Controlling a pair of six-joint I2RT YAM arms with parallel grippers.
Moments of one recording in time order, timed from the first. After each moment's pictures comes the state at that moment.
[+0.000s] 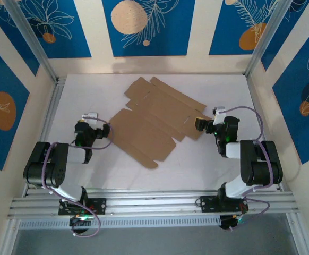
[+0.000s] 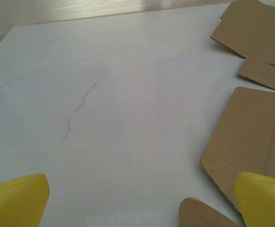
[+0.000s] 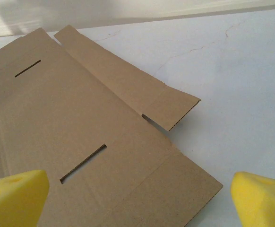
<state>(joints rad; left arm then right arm) -0.07 1.56 0.37 0.82 -0.02 0.06 -0.06 1.53 0.41 0.73 -0.34 0.08</state>
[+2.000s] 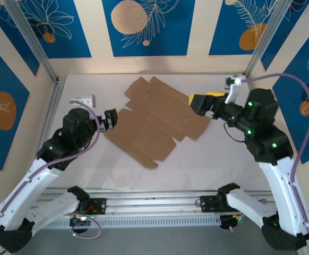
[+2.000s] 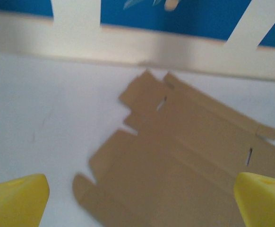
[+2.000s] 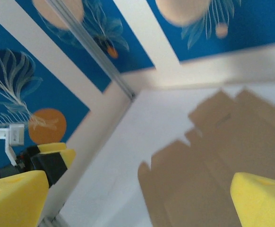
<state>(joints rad) -0.59 0.88 1.03 -0.66 -0.33 -0.44 0.38 0.95 1.35 -0.70 -0.35 0.51</state>
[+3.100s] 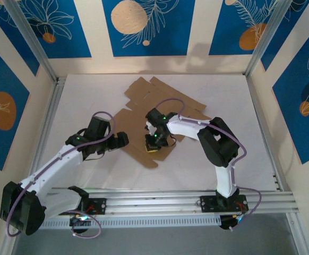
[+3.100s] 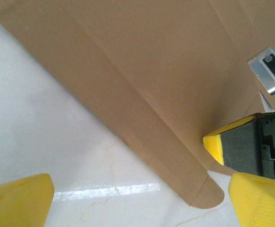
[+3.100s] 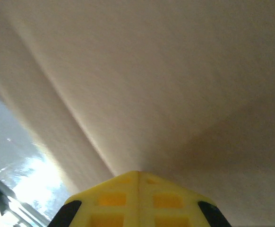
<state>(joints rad) -0.46 1.09 0.76 -0.64 0.13 -0.71 0.73 1.97 1.29 -0.71 -0.41 0.49</state>
